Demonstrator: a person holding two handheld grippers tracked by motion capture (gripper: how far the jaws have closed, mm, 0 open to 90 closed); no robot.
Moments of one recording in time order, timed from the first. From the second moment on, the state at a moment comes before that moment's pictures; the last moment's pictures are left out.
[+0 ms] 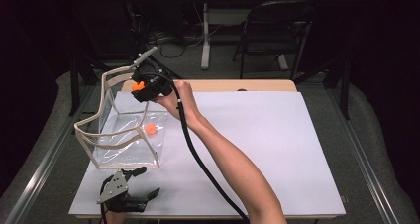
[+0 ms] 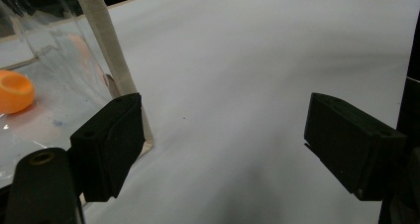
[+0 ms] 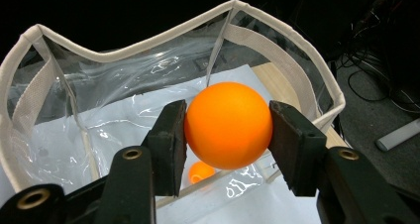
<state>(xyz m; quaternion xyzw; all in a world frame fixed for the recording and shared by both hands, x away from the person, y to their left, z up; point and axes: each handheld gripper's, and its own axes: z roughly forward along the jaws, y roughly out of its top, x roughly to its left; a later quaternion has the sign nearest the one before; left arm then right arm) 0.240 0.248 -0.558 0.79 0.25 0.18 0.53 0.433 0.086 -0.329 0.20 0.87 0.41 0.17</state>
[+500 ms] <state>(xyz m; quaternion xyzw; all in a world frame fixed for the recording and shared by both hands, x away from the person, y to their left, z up) 0.240 0.249 -0.558 0.79 0.25 0.18 0.53 0.437 0.104 -0.338 0.19 0.88 0.41 0.16</state>
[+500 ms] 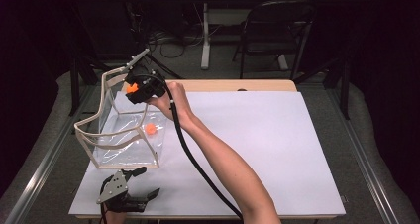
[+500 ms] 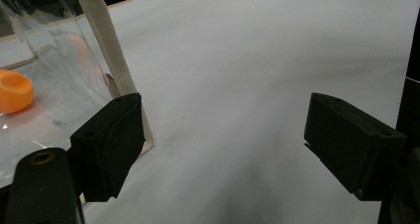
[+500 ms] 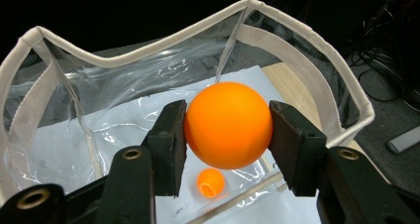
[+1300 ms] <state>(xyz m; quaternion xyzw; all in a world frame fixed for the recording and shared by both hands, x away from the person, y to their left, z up) 0.240 0.249 -0.558 0.79 0.25 0.18 0.53 0.446 0.127 -0.353 0.19 0.89 0.38 0.16</state>
